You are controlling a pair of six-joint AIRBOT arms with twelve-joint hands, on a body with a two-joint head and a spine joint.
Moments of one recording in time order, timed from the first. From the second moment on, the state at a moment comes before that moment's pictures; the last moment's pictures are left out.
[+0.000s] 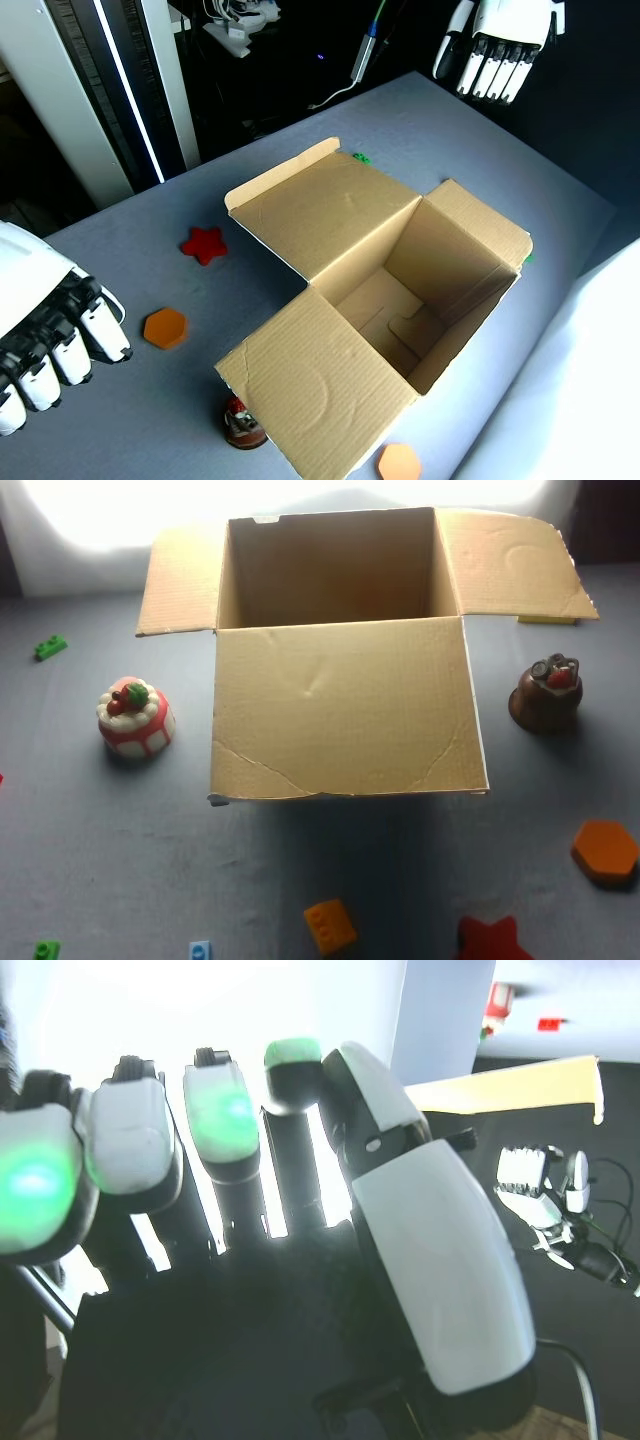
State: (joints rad) left arm 0.02 -0.56 1.43 1.89 -1.09 -0.48; right arm -0.23 -0.50 0.79 0.12 0.22 -1.27
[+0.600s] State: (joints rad) left arm -0.02 -0.55 1.36 1.96 -1.13 -0.50; right arm -0.36 -0.52 0.74 0.50 0.40 -1.70
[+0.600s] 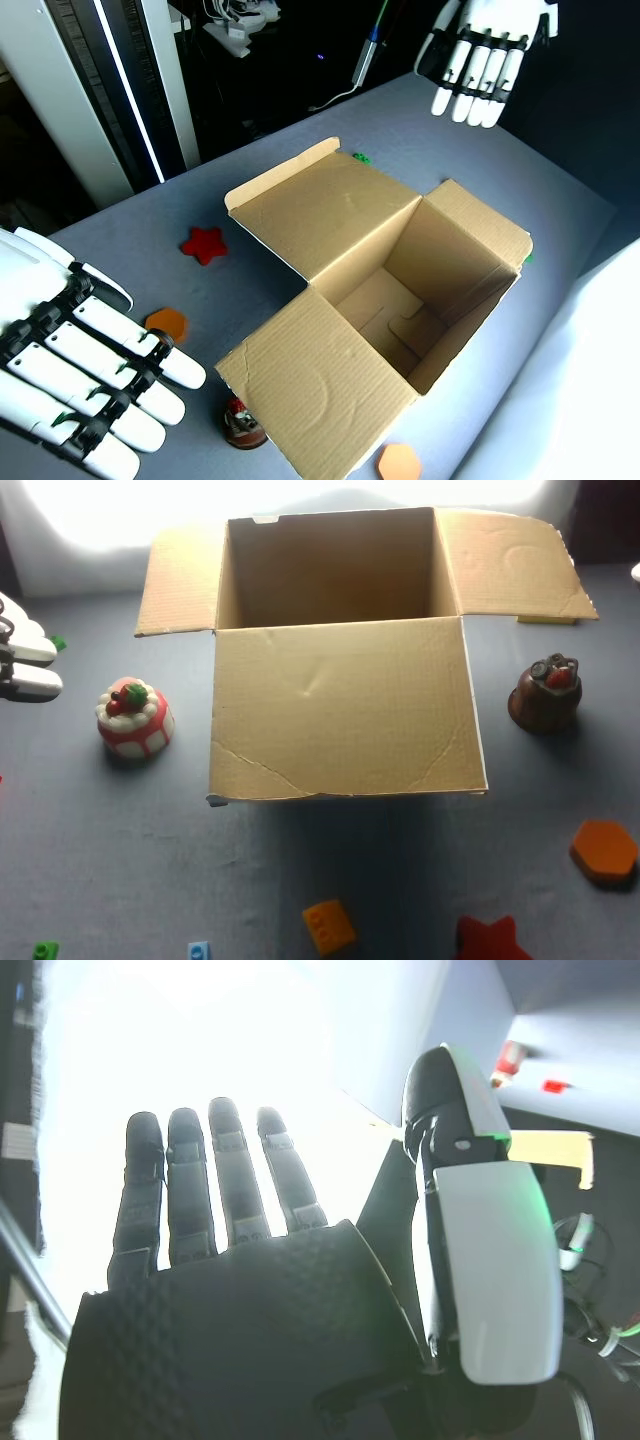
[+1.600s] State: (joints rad) left arm 0.43 -0.64 1.35 1.58 -1.00 -0.26; right arm -0.30 -0.53 0.74 0.61 0.28 -1.71
